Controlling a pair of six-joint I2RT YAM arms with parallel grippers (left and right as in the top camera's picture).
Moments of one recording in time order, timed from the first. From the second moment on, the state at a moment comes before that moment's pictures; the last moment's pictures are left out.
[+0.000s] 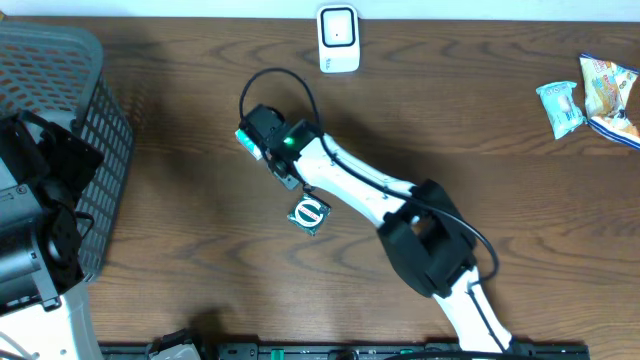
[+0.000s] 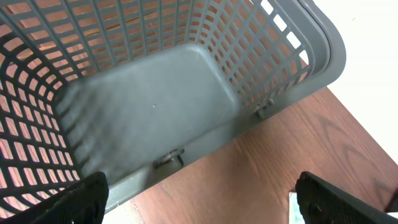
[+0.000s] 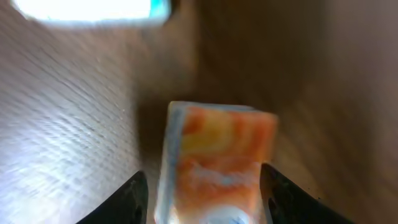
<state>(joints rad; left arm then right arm) 0.34 1.10 1.53 -1.19 -0.27 -0.55 0.82 2.31 1.85 -0.85 0.31 0.01</state>
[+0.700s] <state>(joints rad) 0.34 1.10 1.53 -1.19 -0.27 -0.55 0.71 2.35 1.99 -1.07 0.03 0.03</state>
